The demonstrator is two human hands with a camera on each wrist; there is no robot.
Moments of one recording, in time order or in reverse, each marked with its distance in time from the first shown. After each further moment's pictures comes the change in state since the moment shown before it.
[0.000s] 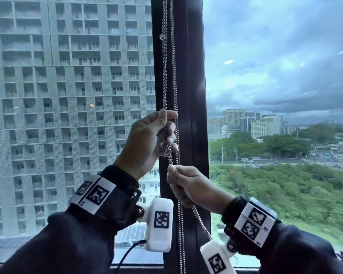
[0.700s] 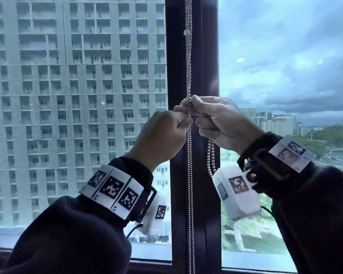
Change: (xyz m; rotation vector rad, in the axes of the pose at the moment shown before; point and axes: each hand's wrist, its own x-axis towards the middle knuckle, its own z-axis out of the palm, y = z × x) left_hand 0.002 0.012 -0.003 1.216 0.041 0.363; right_hand 0.046 -0.109 -0.044 0.301 0.173 -0.136
